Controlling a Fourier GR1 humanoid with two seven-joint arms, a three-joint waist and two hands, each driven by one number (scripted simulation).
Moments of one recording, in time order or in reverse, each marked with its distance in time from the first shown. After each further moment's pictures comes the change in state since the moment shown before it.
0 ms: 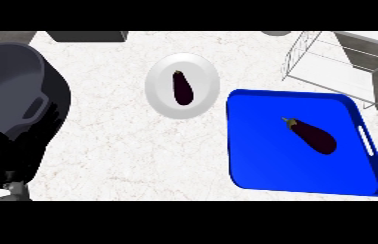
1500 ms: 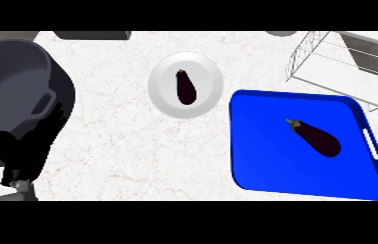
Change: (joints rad) left arm -0.013 -0.029 0.007 0.012 -0.039 -0.016 -0.023; right arm -0.326 -0.331 0.211 0.974 0.327 -0.429 -0.394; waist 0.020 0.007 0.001
